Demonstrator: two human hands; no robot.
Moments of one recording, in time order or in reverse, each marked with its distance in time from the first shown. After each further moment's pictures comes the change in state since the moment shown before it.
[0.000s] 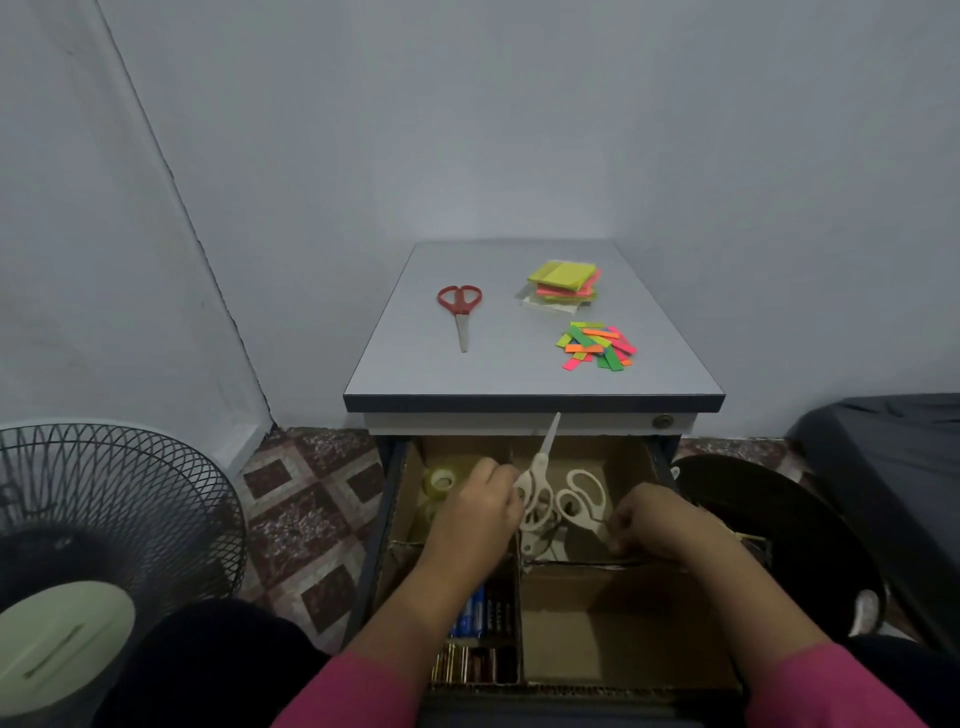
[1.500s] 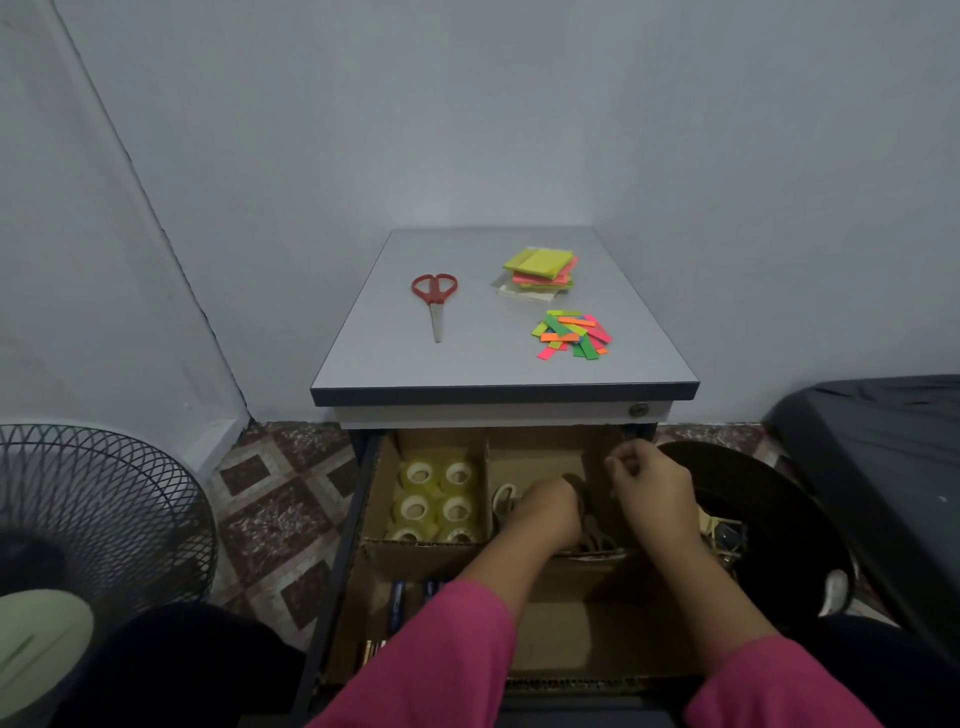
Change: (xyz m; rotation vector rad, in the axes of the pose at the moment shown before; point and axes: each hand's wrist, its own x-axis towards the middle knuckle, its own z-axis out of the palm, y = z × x) left_hand 0.053 0.069 0.067 -0.043 -0.755 -0.502; right_hand 0.015 0.027 0.026 0.492 0.785 -0.162
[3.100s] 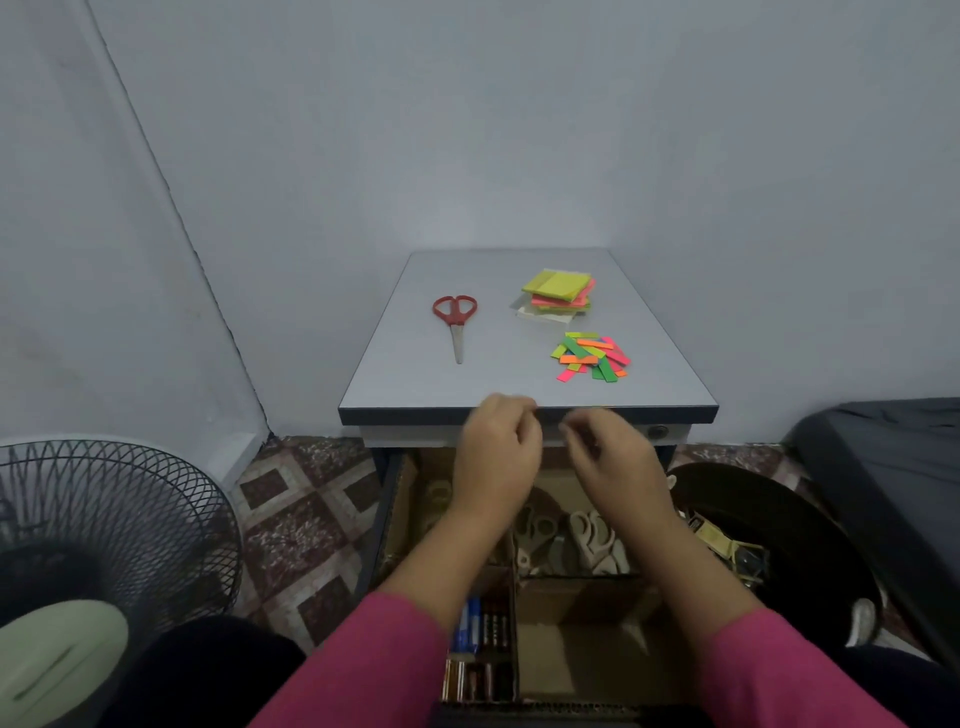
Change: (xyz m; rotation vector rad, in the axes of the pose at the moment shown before) left_hand -0.045 -0.035 -0.083 -0.337 0.924 0.469; right_hand 0.001 -0.078 -0.002 0.003 0.047 -0.579
